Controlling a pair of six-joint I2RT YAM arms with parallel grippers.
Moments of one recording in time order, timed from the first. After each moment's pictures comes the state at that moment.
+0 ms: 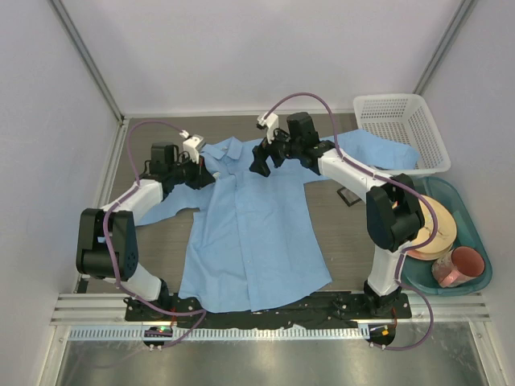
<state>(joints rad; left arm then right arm) -0.10 1.56 0.92 -0.02 0.65 0.08 0.51 1.89 1.45 -0.11 -0.48 -0.17</state>
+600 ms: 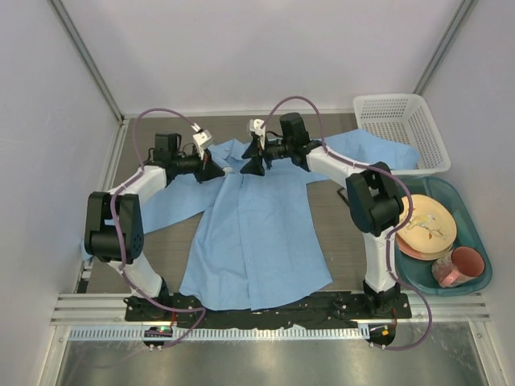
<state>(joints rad) -0.10 1.70 1.08 -0.08 0.97 0.38 0.49 2.06 1.54 0.03 -0.95 -0.42</state>
